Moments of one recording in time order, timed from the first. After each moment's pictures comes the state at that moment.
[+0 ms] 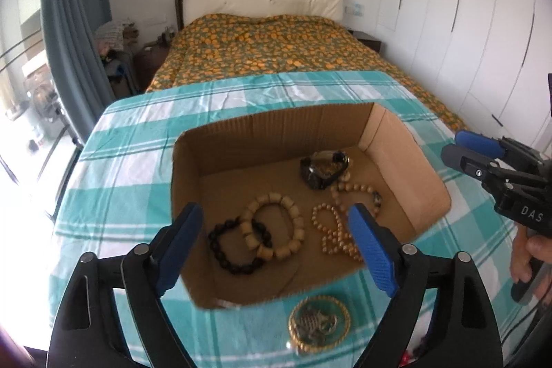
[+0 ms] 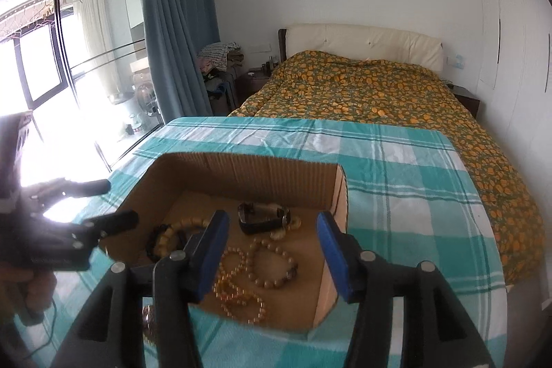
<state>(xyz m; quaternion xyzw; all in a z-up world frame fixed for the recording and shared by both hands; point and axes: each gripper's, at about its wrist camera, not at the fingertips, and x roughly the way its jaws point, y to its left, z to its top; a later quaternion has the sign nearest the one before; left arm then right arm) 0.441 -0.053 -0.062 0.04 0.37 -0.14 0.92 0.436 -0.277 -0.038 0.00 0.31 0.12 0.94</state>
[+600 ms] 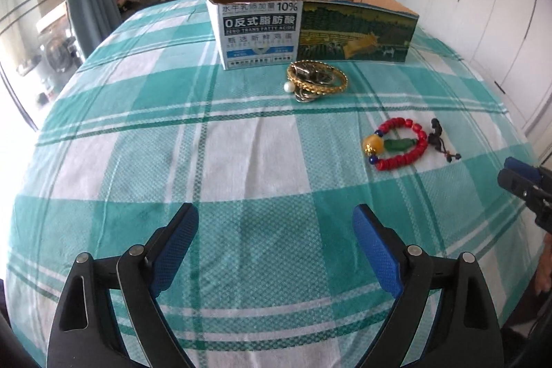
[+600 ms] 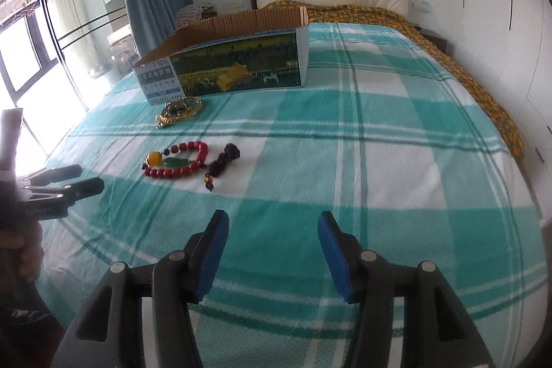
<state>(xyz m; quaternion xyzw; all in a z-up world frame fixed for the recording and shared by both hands) 0.261 -0.020 -0.177 0.04 0.44 -0.11 0.89 0.202 -0.292 -0.152 0.03 0.40 0.07 0.91</state>
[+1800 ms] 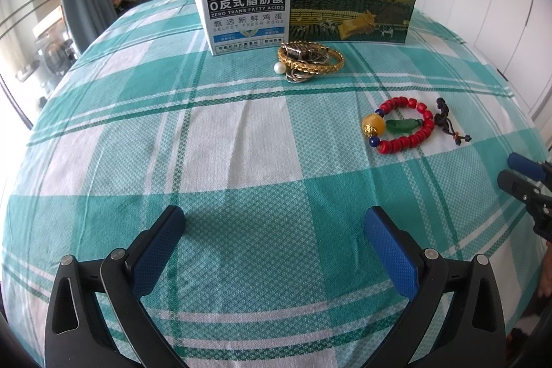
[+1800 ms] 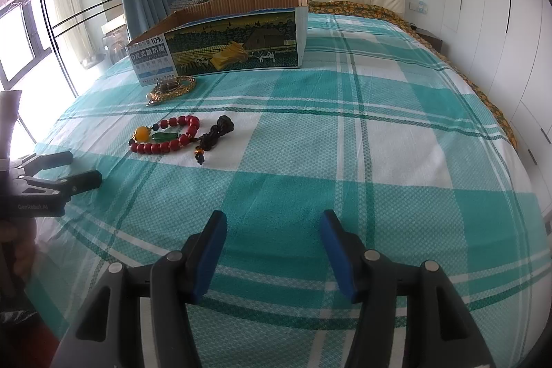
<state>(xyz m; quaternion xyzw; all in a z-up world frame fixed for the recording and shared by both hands) 0.262 -0.029 -0.192 0.05 0.45 -0.11 0.88 0.196 -0.285 -0.173 0.01 0.41 0.05 0.91</state>
